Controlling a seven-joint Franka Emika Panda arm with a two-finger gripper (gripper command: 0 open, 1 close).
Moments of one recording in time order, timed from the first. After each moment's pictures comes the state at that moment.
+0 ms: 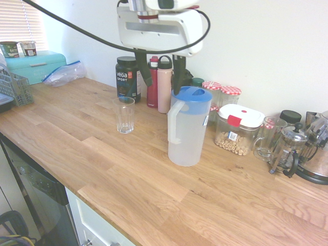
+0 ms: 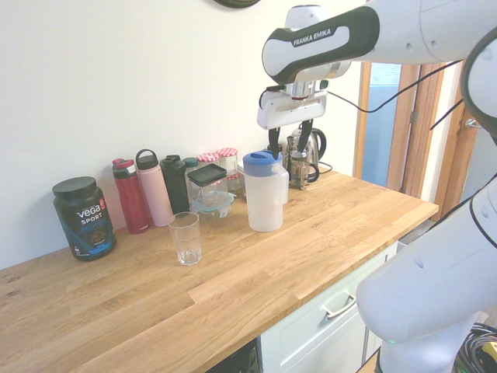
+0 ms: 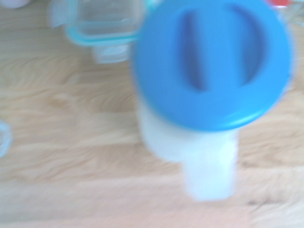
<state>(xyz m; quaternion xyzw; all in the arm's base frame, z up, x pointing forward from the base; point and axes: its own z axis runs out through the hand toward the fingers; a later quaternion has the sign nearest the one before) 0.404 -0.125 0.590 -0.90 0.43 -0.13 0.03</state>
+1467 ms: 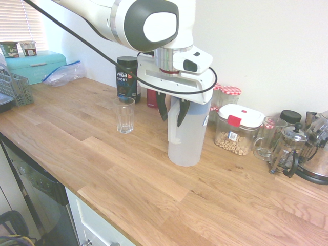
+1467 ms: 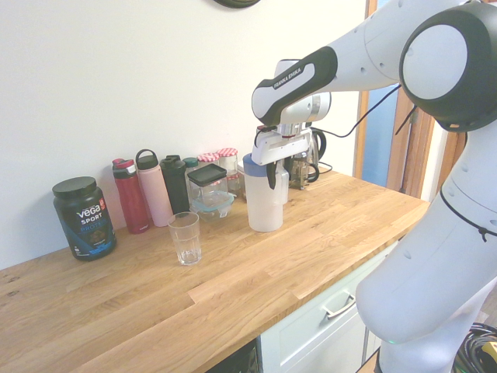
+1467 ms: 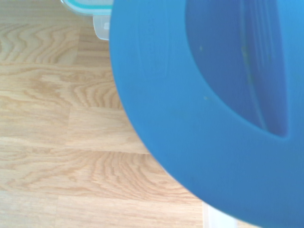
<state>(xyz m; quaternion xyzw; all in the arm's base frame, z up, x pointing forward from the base) 0.450 -0.131 0.497 -0.92 0.37 -0.09 0.04</state>
